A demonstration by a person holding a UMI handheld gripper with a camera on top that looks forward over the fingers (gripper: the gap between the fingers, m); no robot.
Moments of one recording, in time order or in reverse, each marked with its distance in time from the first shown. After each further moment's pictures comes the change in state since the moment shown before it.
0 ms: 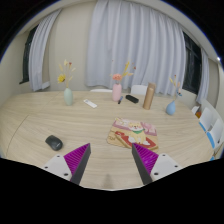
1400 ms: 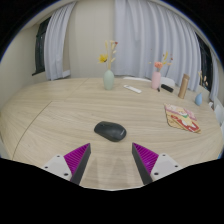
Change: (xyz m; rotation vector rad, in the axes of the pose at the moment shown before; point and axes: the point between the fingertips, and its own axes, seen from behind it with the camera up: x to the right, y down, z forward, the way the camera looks) arm -0.253 0.076 0.028 -0.064 -0.139 -0.017
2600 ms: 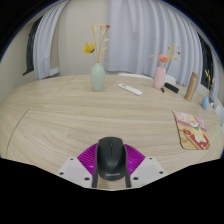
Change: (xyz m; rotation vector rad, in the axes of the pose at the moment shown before) arm 0.035 -0.052 0.147 -0.038 0.051 0.014
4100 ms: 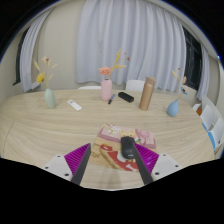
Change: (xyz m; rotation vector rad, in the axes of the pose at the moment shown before) arm 0.294 -0.056 -0.091 0.046 0.112 0.034
